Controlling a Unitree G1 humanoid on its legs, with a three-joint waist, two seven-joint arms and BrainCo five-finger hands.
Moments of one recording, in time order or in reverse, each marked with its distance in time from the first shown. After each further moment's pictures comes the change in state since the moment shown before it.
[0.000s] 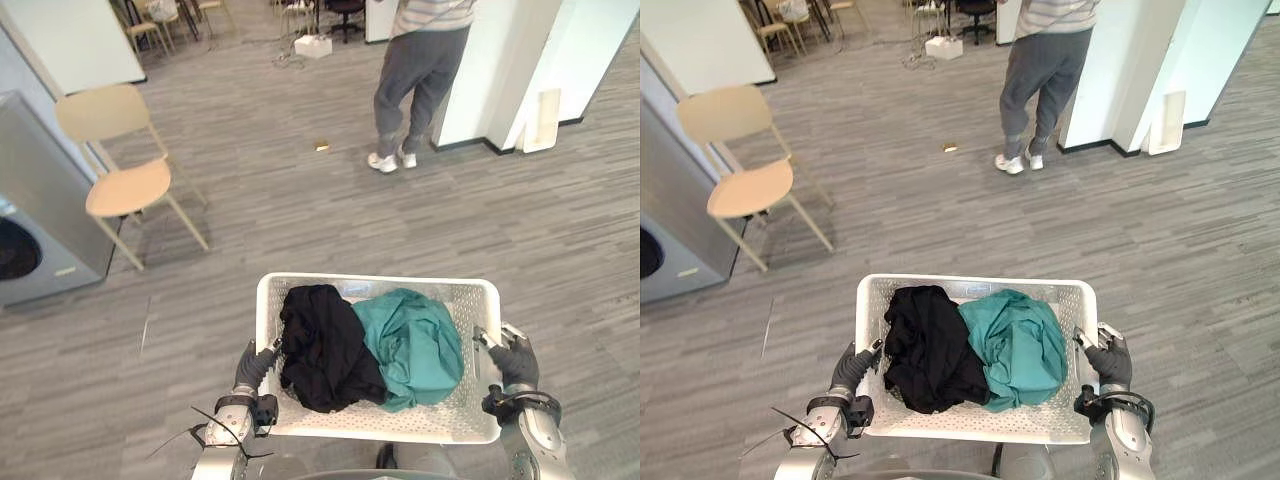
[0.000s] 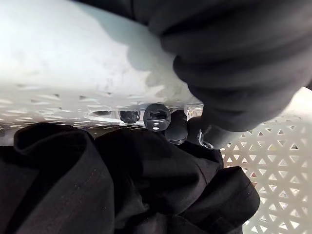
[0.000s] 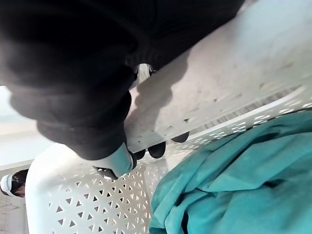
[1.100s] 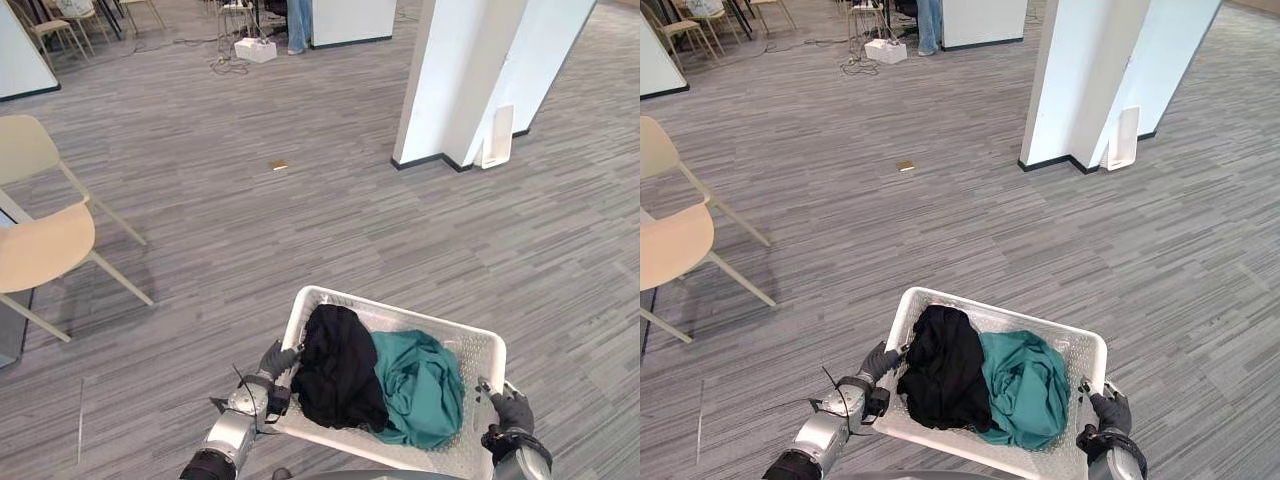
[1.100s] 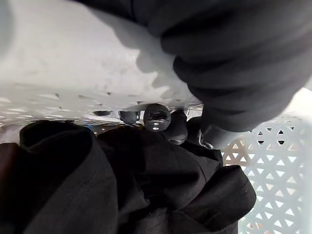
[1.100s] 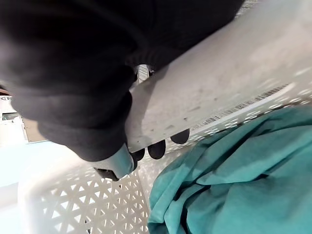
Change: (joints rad) left arm -0.296 0.154 -0.261 0.443 -0.109 -0.010 0.027; right arm -0.026 0.011 -0.078 0.440 0.143 -0.069 0.017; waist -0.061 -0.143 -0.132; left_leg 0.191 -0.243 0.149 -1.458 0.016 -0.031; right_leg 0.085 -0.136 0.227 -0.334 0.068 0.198
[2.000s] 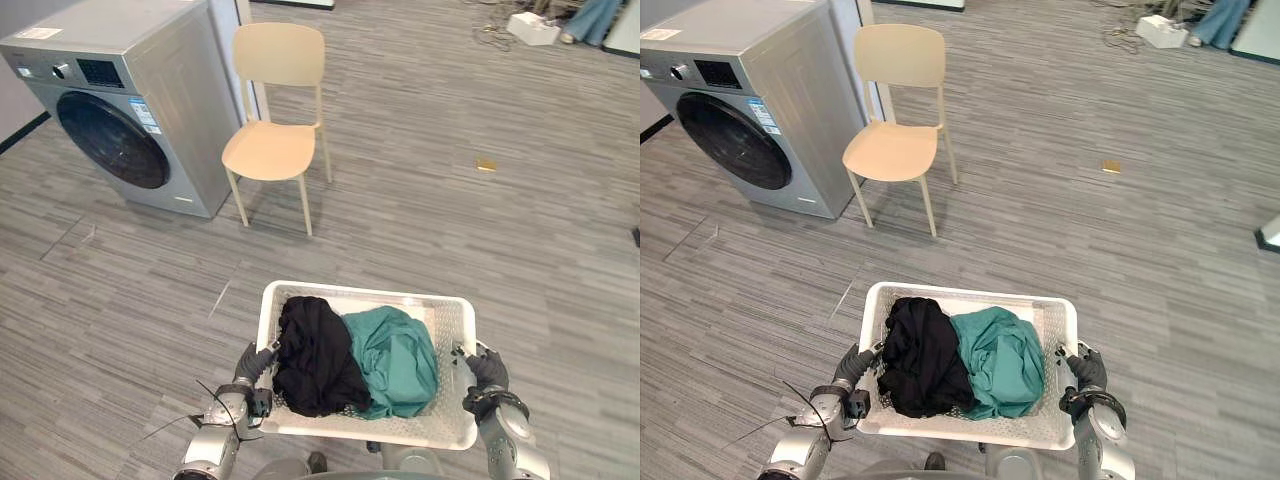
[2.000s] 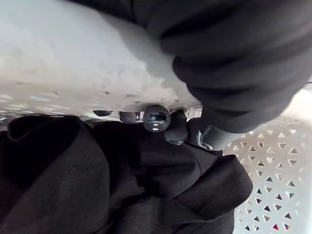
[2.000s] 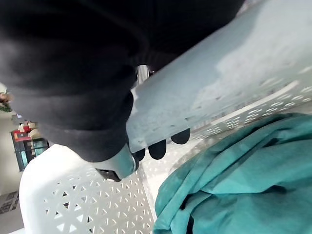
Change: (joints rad) left arm 0.129 -0.020 0.152 -0.157 -0.060 0.001 0.002; right arm -0.120 -0.049 0.077 -0.052 -0.049 0.032 0.020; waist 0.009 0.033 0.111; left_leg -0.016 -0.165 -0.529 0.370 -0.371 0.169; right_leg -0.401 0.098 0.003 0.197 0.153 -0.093
